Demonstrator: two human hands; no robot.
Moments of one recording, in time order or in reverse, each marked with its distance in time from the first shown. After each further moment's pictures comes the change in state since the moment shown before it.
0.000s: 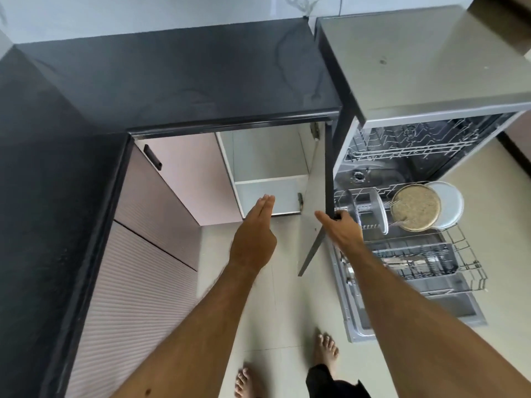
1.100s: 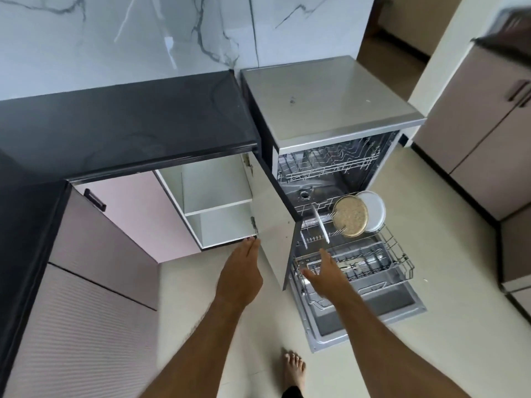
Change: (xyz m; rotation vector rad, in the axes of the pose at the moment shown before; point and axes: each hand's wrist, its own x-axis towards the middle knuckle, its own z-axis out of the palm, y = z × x) left_hand -0.055 0.106 0.058 0.092 -0.148 0.175; right_hand -0.074 0.121 -0.110 -0.211 -0.082 -0.044
